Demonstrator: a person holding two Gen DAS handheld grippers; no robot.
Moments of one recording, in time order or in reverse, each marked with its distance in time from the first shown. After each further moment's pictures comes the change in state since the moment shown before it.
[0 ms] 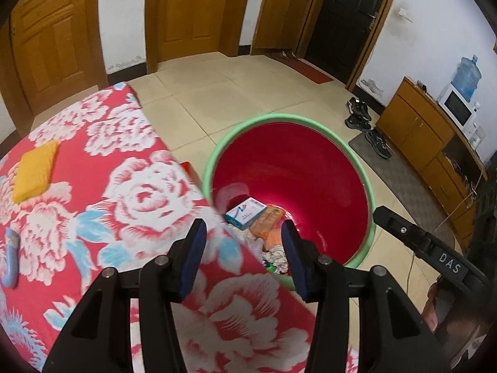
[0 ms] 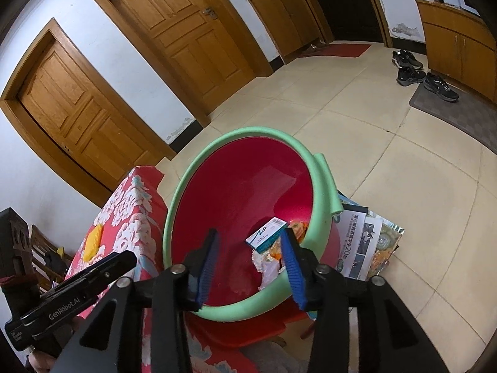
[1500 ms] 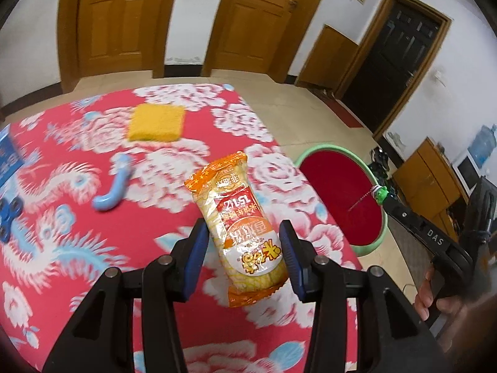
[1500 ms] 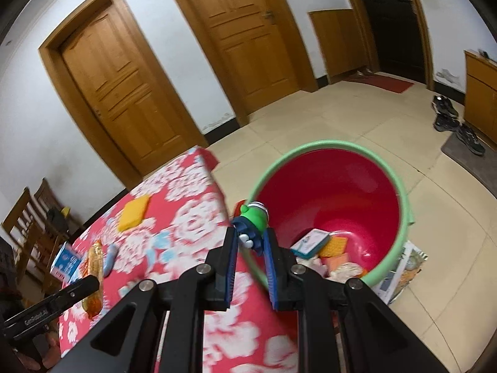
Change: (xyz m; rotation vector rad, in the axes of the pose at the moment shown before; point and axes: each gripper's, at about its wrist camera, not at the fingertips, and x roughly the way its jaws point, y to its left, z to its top) left arm -0.105 0.102 -0.057 -0.244 -0.102 0.040; right arm -0.012 0.103 -0.025 -0.210 -0.038 0.040
